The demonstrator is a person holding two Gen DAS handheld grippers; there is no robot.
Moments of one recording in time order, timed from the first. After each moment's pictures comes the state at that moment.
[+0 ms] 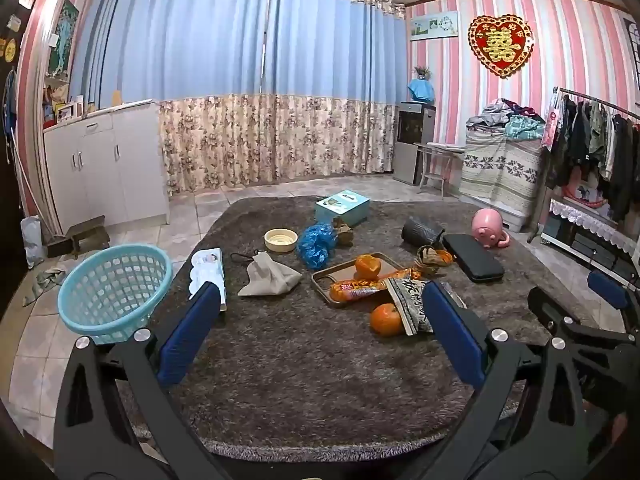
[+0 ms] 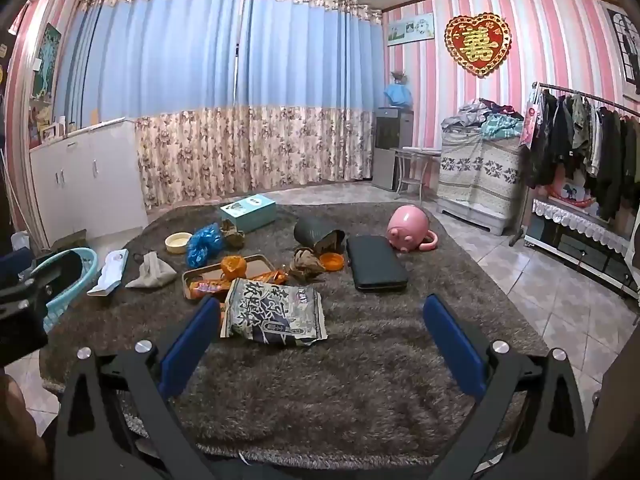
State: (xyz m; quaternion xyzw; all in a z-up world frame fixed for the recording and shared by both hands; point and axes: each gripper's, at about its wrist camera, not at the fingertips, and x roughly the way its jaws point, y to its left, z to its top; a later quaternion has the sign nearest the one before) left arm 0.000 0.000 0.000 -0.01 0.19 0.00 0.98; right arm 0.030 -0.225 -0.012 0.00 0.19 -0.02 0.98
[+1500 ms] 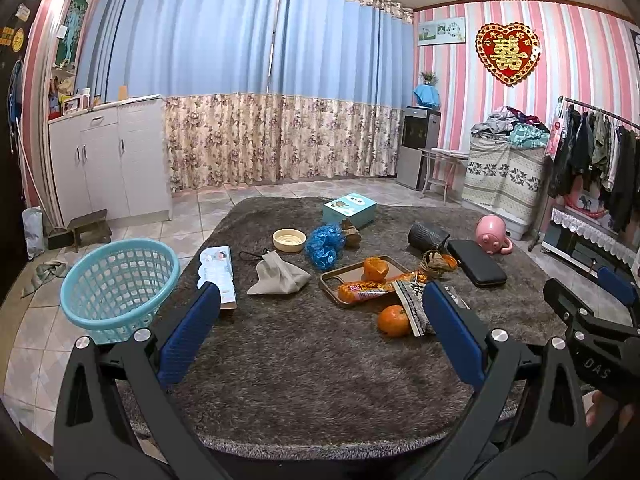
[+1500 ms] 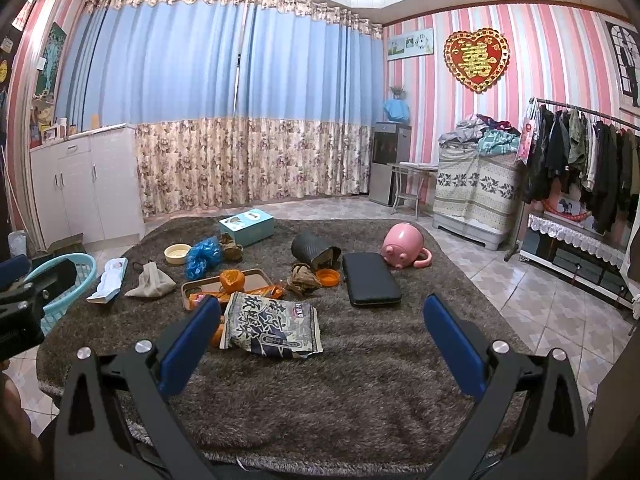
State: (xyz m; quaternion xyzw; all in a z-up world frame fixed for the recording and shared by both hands) left arm -0.003 0.010 0.003 -0.03 0.19 0.01 0.98; right arm 0.022 -0.224 -0.003 -0.01 0.16 -0.03 0.99
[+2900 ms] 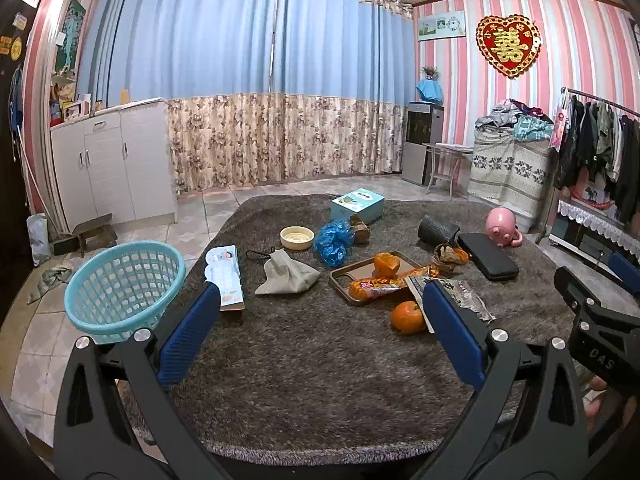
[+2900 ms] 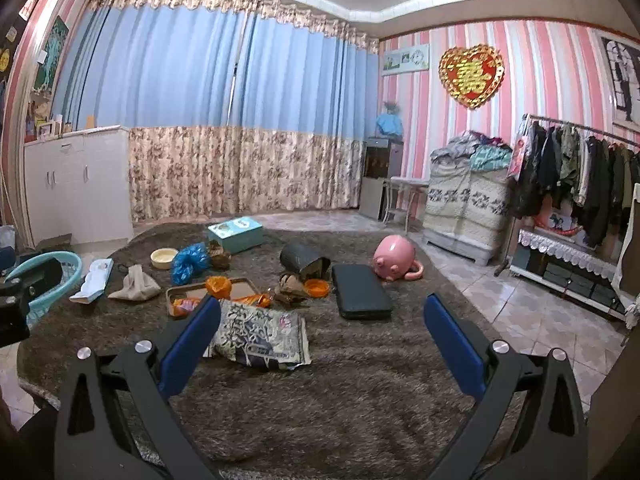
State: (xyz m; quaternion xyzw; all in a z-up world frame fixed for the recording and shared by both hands) left arm 0.005 0.017 -0.008 -0.02 0.19 0.02 0.98; right arm 0.031 -0.223 -0.011 -0.03 0.14 -0.04 0.99
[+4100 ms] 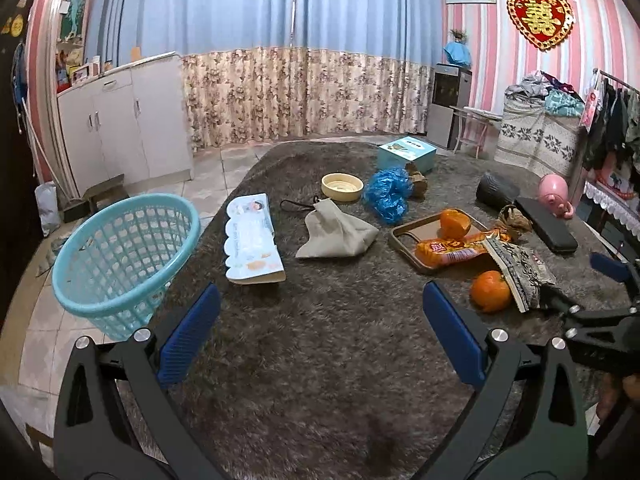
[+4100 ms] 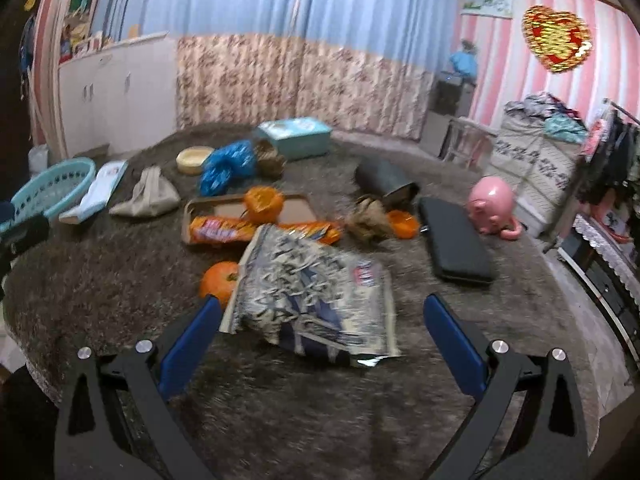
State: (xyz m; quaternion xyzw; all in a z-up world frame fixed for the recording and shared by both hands) left arm 0.072 0.065 -0.064 -0.02 0.27 0.05 0.96; right arm 0.140 -0.172 -0.075 -0.10 0.30 0.06 0.95
